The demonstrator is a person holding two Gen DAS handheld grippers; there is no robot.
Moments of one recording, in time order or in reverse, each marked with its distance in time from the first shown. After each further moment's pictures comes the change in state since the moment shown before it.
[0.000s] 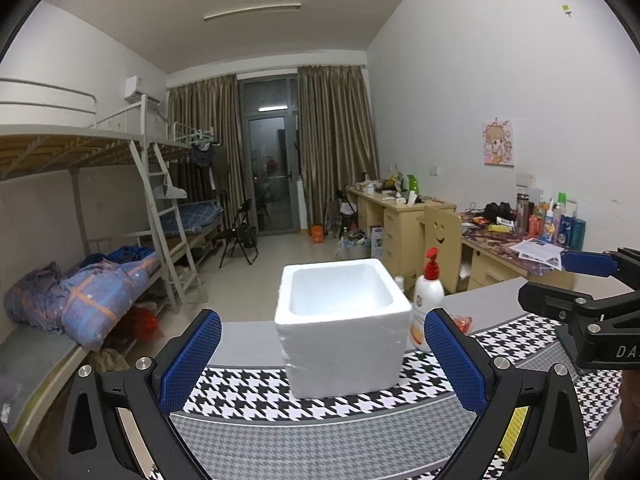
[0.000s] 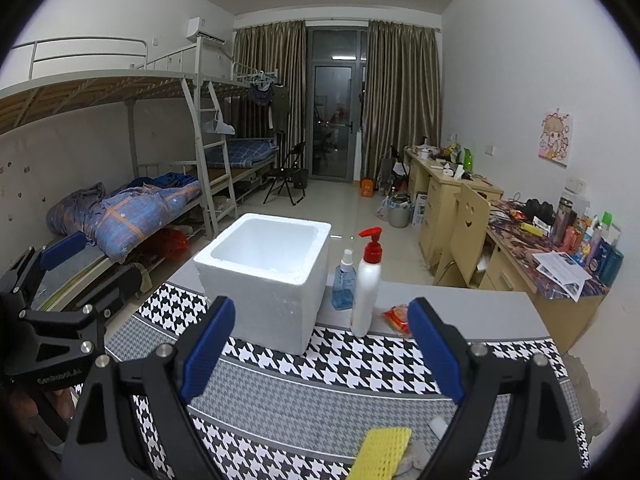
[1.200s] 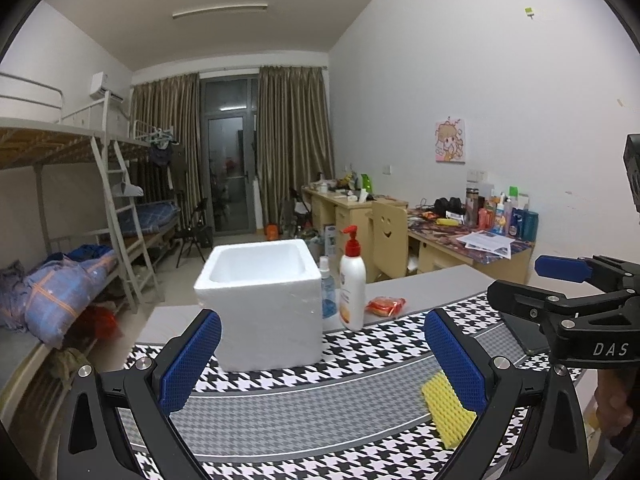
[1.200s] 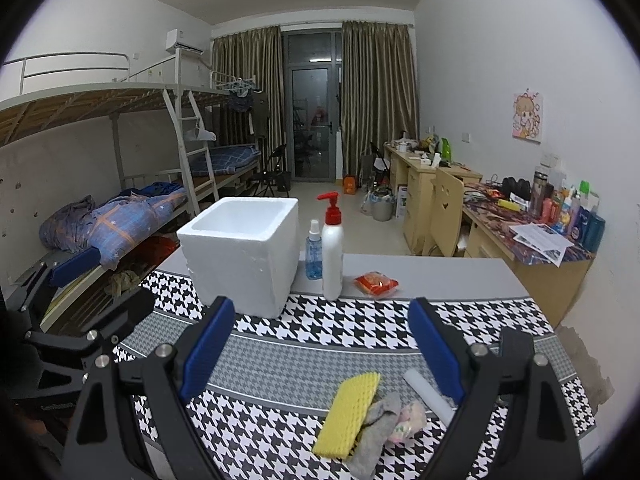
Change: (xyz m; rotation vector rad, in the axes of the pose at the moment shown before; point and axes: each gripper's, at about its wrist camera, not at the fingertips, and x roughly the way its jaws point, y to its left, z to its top) left arm -0.027 -0.052 -0.035 0.005 -0.007 -0.162; right arm -0.038 -0.038 -0.055 0.077 -0.015 -0.043
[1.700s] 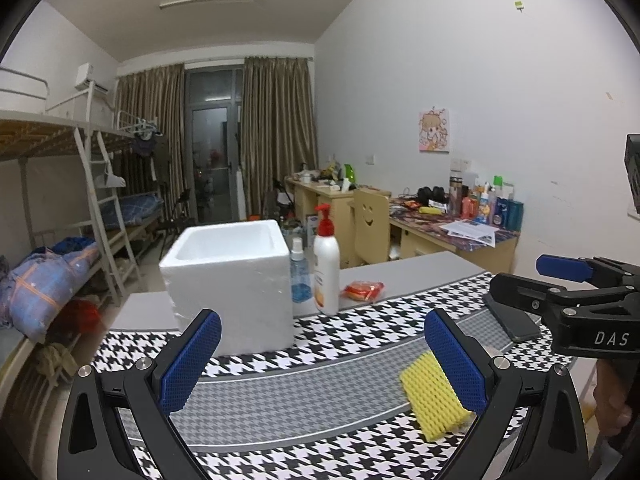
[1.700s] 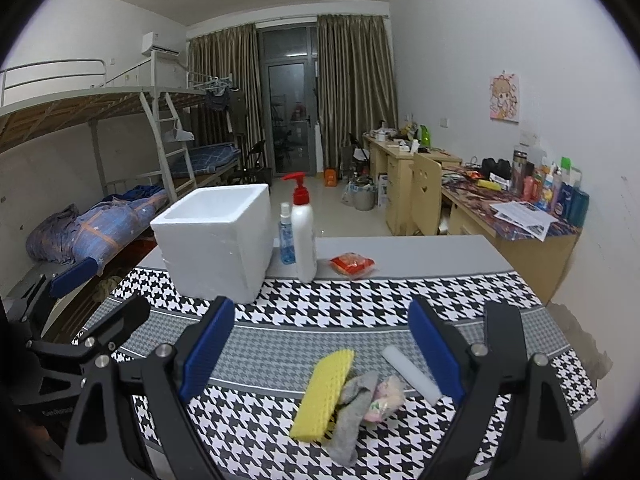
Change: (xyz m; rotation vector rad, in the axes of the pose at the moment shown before) left arm 0.014 -0.022 -0.022 0.003 0.037 -0.065; right arm -0.002 -0.026 -0.023 0.060 0.019 -0.056
